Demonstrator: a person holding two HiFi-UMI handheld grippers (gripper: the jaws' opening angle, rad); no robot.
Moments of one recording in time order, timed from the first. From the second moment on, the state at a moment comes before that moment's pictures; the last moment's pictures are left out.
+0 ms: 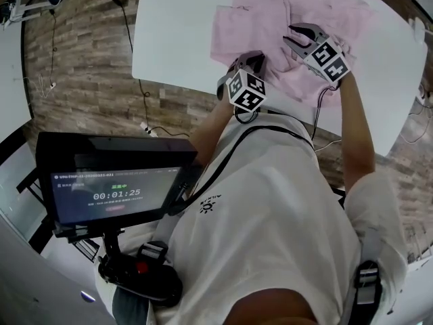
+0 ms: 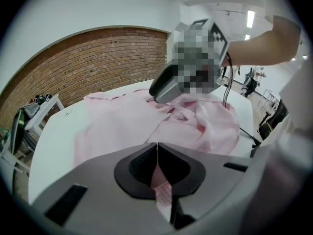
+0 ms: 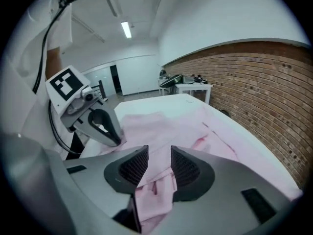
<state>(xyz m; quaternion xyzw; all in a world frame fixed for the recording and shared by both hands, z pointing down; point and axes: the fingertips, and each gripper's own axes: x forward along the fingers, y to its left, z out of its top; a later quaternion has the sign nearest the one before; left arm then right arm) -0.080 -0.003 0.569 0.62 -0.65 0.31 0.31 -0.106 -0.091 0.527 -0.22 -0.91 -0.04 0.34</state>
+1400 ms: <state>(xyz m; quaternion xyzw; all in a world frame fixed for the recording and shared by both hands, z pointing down) -0.070 0.000 0.587 0.62 -0.63 0.30 0.35 -0.154 -0.120 0.507 -0.20 -0.89 -0.25 0.34</state>
